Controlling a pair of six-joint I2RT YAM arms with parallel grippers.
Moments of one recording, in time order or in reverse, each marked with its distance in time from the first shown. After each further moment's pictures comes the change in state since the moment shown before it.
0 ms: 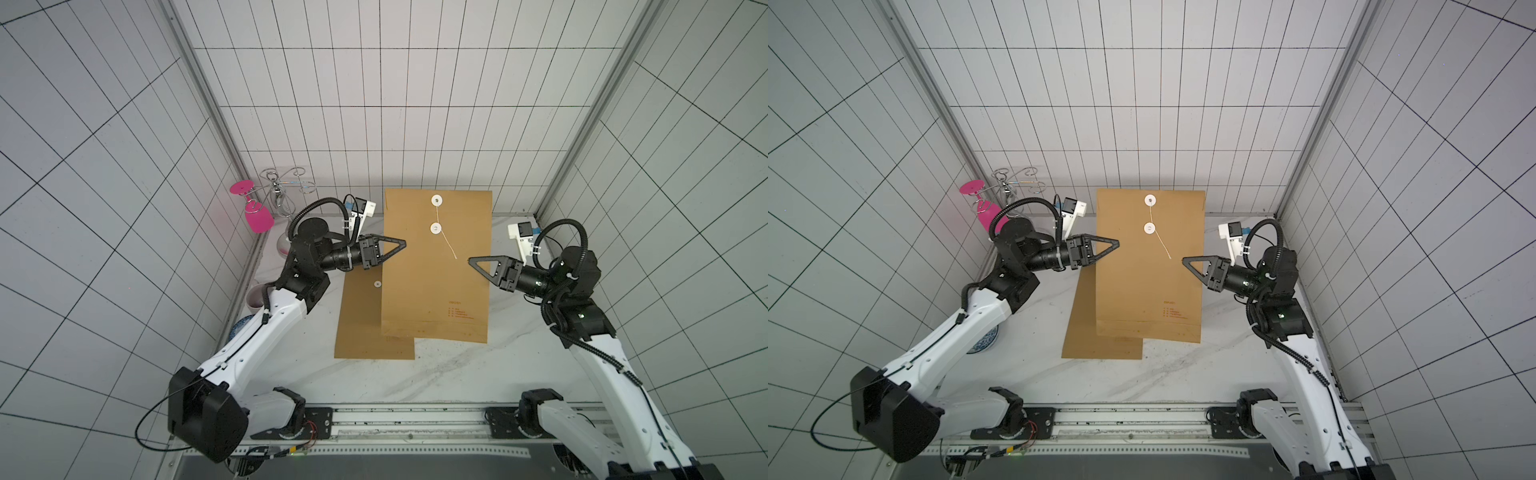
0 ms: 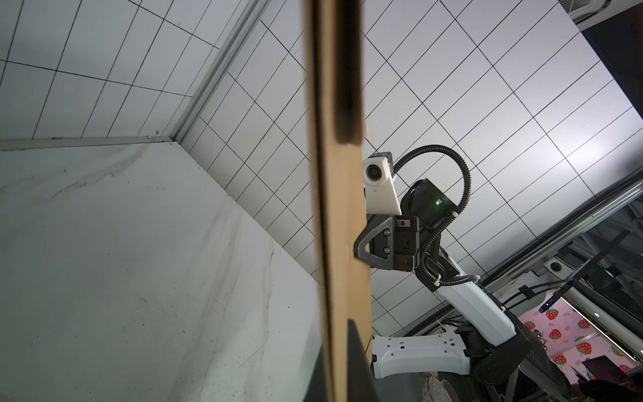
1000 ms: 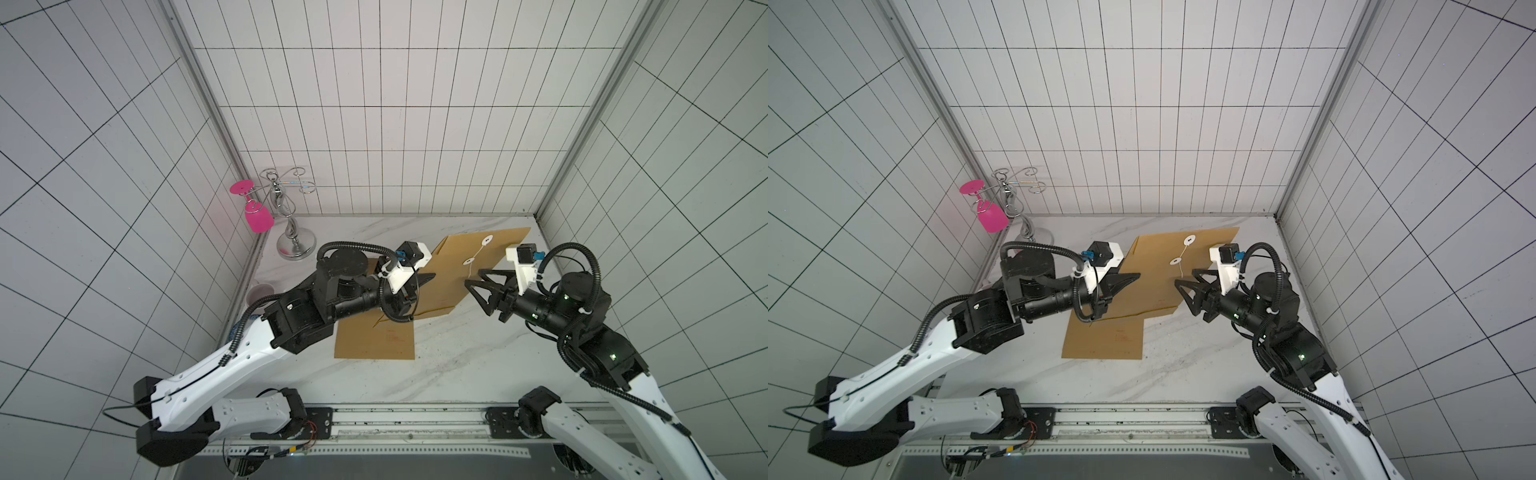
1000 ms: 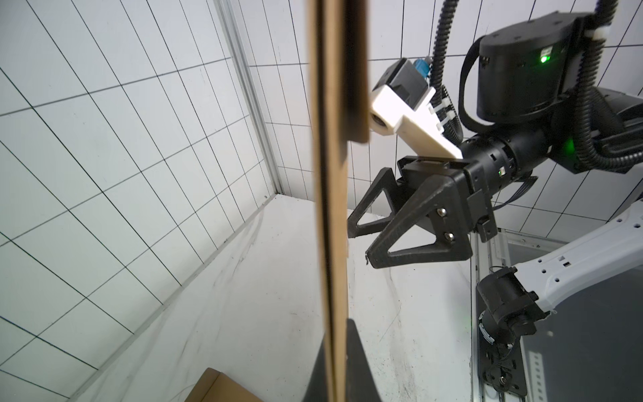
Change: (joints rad) left arm -0.583 -0.148 0.261 -0.636 -0.819 0.924; right arm 0.354 -0.204 0.077 -0.386 0.615 -0.471
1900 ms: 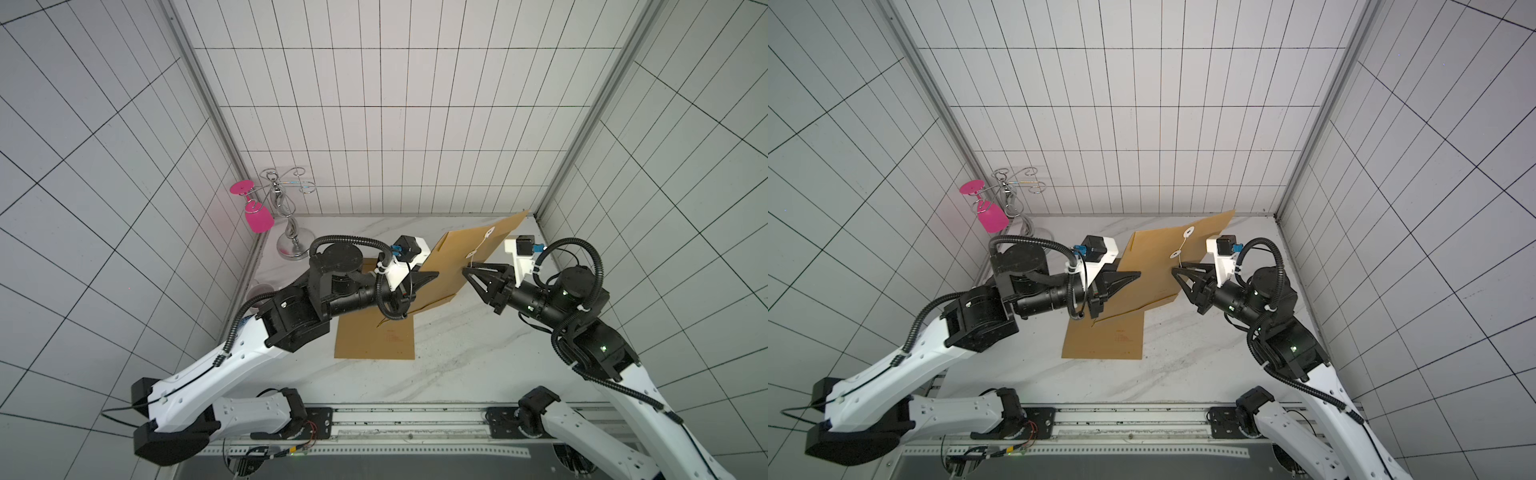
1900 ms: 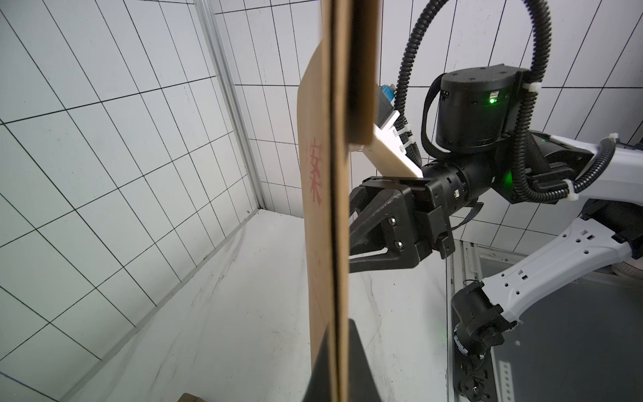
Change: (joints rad) left arm 0.000 0.016 0.048 -0.007 0.071 -0.044; right arm 0.027 0.043 0.002 0.148 -0.036 0.061
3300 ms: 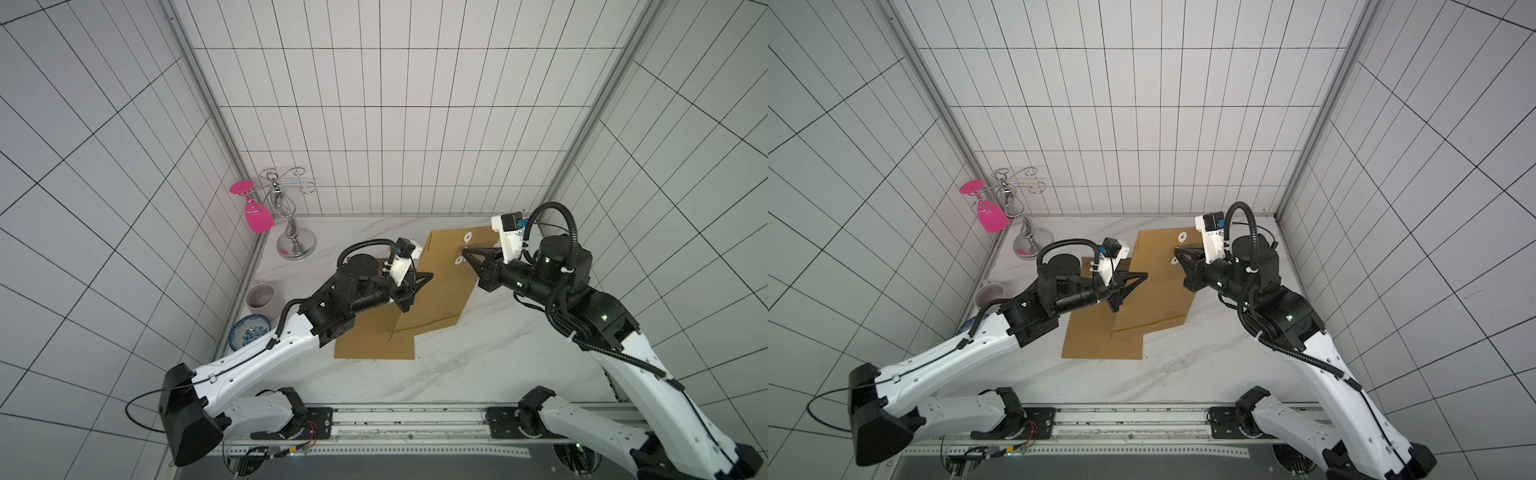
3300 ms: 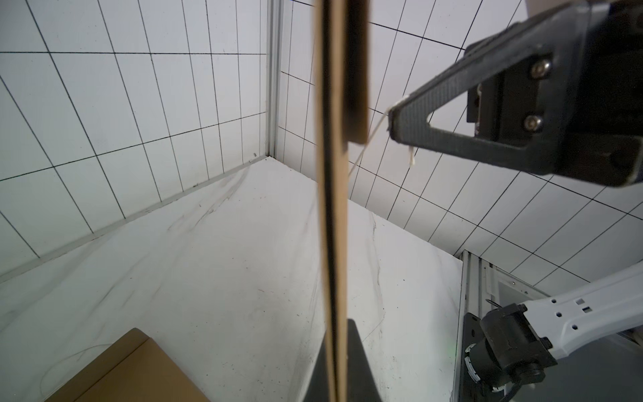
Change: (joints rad) left arm 0.153 0.060 -0.375 0.389 0.062 -0.260; right arm 0.083 0.240 0.327 -0.293 0.228 -0.071
